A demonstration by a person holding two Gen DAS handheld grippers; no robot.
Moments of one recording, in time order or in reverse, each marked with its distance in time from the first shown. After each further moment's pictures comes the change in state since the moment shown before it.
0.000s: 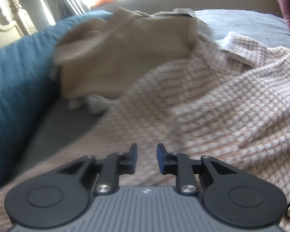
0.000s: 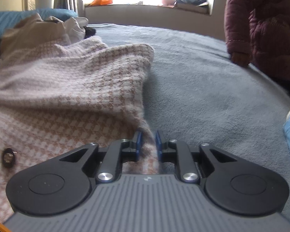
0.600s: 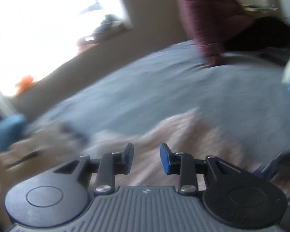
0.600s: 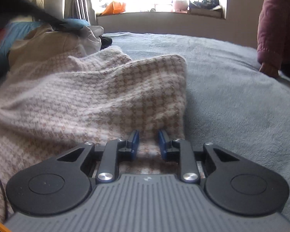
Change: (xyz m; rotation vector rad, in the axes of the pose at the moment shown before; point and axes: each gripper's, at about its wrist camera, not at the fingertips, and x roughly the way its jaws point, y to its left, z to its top) left arm -0.042 -0.275 0.128 0.380 -0.340 -0.427; right arm 0.045 0.044 0.010 0.002 -0.105 0.061
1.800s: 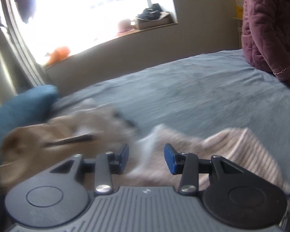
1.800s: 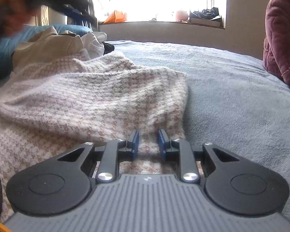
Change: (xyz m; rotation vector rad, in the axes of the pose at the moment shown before) left arm -0.079 0.151 -0.045 -0.255 0.066 0.257; right arm -0.011 0.008 -0.012 -0.034 -0.049 -0.020
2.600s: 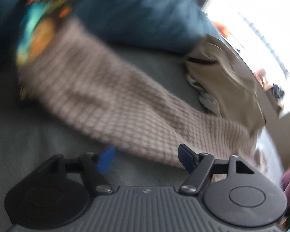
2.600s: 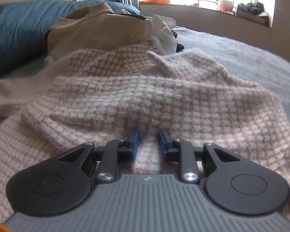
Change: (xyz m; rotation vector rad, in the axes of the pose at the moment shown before) left arm -0.141 0.266 -0.362 -1.237 0.148 0.039; right arm 0.056 0.131 0.059 -0.088 0.141 0.187
